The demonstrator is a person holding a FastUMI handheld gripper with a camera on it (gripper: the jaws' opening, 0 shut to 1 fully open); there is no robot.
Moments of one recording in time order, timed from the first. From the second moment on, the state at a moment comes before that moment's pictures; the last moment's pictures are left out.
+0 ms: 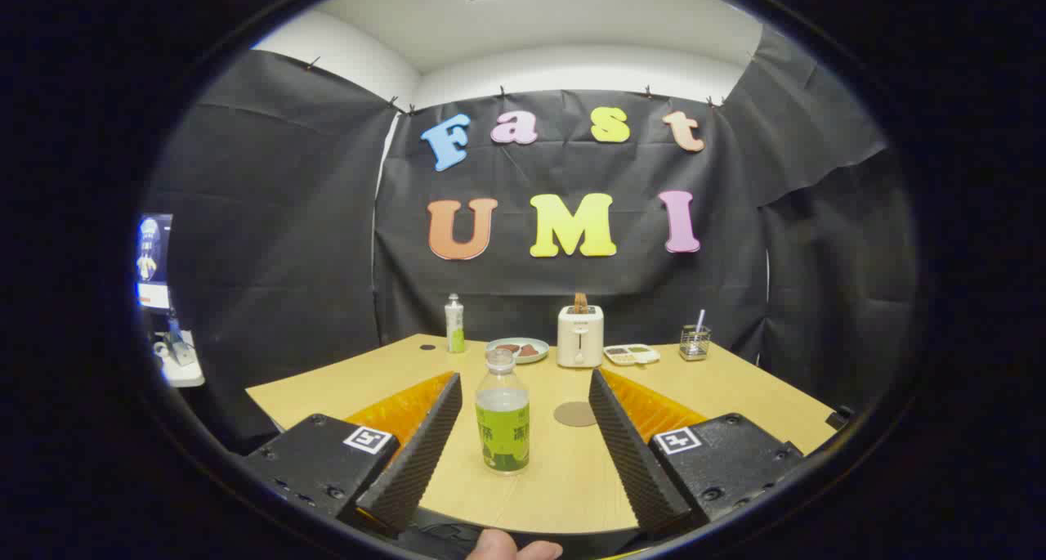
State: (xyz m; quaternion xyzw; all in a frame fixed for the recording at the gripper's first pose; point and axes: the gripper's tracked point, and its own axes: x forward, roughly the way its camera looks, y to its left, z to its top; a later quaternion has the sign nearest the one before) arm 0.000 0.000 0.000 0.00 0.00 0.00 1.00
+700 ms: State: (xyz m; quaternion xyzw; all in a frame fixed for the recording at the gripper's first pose) arm -0.002 0.017 -0.002 -0.02 0.00 0.01 1.00
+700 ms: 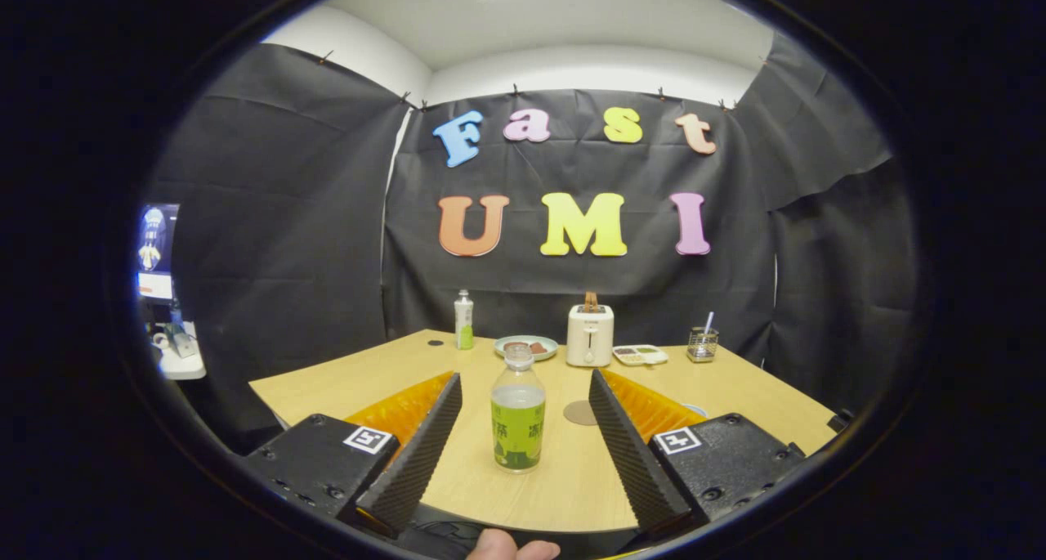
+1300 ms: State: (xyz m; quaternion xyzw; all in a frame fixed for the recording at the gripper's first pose) arm 0.005 0.021 -0.017 0.00 0.01 0.02 1.00
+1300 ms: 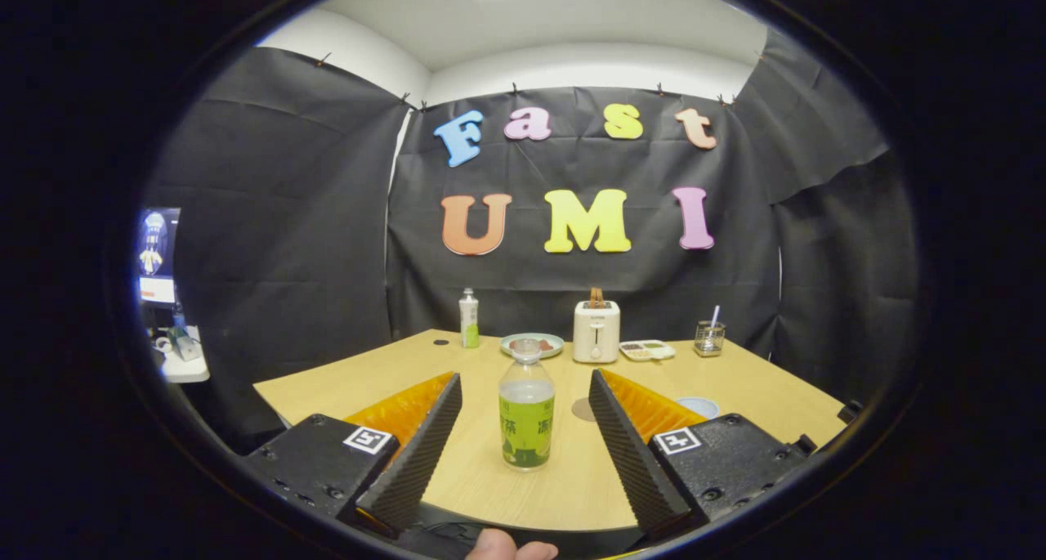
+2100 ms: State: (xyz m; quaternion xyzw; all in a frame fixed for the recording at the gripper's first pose) arm 0.040 0.017 -0.063 -0.01 0.06 0.01 1.00
